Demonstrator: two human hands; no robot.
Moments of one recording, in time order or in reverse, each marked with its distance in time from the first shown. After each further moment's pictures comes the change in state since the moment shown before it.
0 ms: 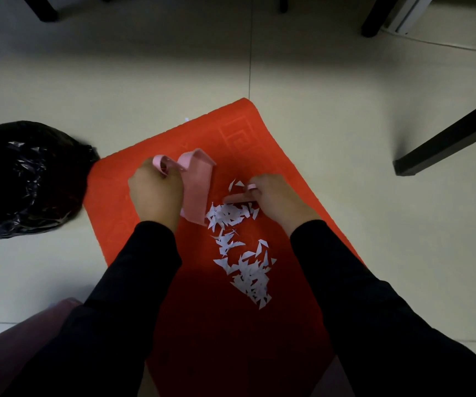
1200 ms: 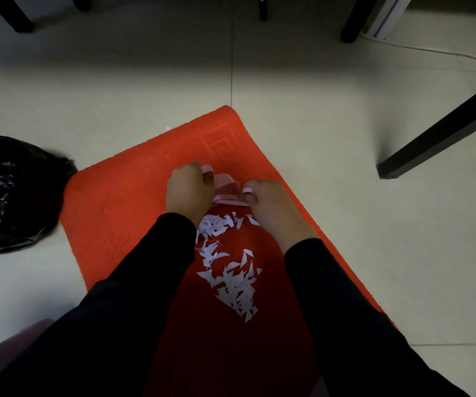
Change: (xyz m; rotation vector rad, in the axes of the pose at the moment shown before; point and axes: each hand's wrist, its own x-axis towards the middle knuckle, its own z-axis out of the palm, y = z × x) left_hand -0.005 0.037 0.062 0.259 -0.374 0.273; right_hand -0.011 0.019 -0.008 0.126 0.194 0.024
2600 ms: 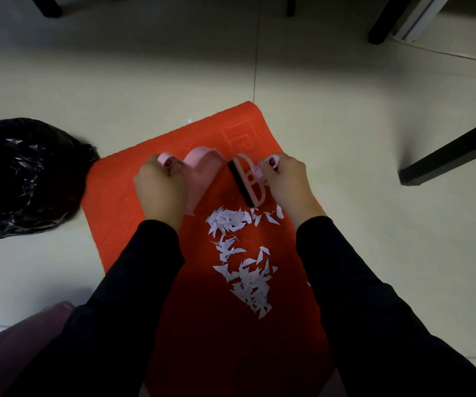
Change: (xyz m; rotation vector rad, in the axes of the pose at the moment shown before) left_hand -0.011 -0.051 -0.042 -0.284 0.353 -0.299; right_hand 0.030 -0.020 0.003 0.253 0.181 0.101
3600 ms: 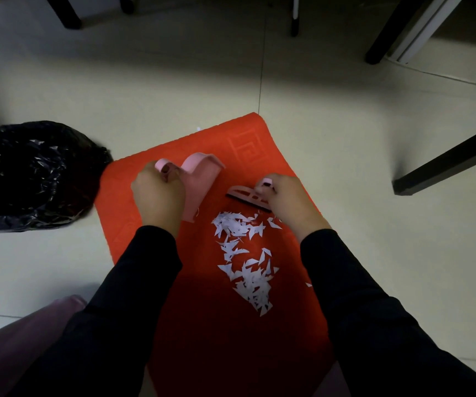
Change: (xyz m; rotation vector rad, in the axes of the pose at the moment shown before) left_hand -0.011 0.003 -0.037 -0.051 0.025 -0.033; right_hand -0.034 -0.021 -0.012 -0.141 -0.204 -0.053
